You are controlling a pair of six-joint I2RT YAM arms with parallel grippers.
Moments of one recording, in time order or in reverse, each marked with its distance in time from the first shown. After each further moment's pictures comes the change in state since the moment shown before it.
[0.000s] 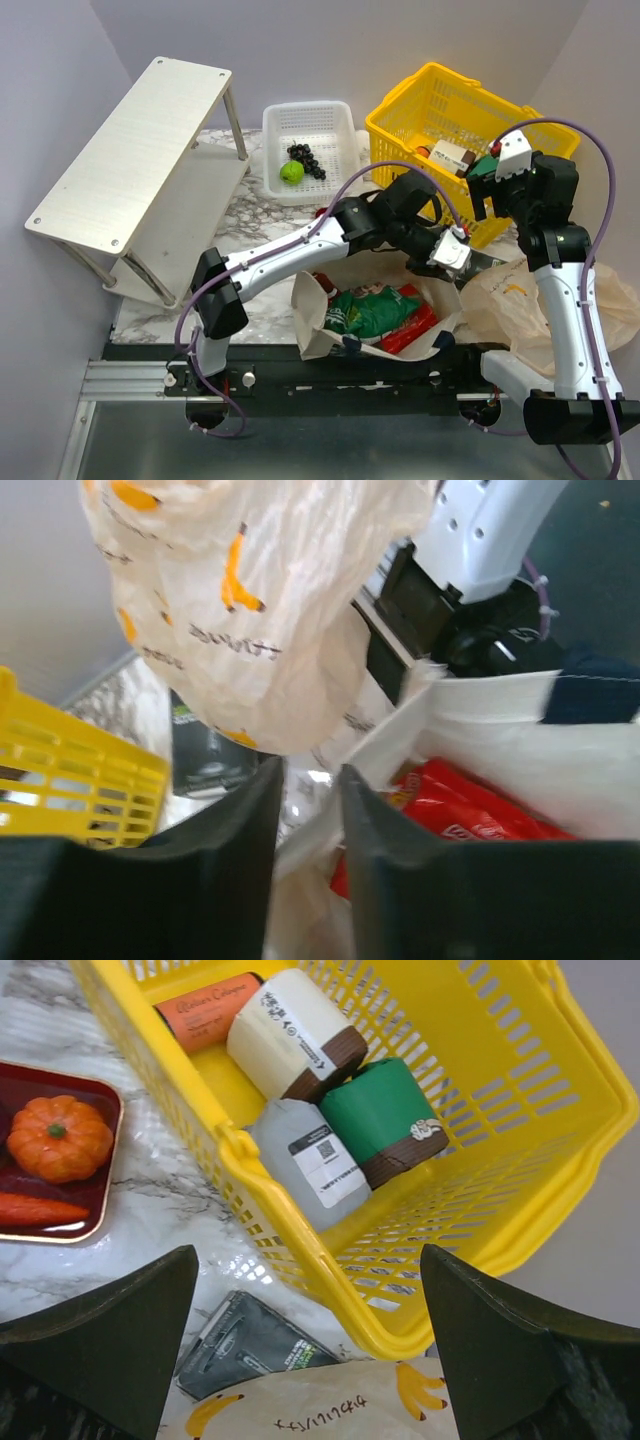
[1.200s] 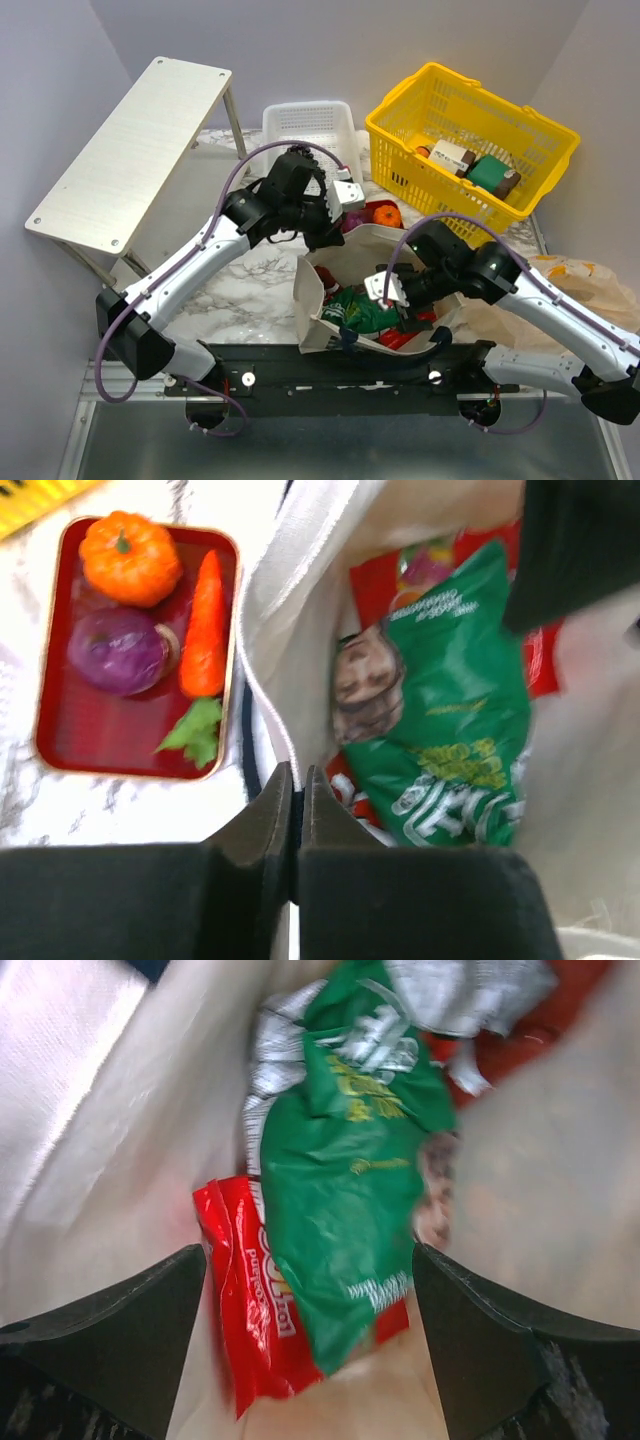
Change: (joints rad) left arm 0.373 -0.524 -0.521 -0.142 -0.257 -0.412; right arm 0.854 0.027 -0.067 -0.507 -0.474 -0.488
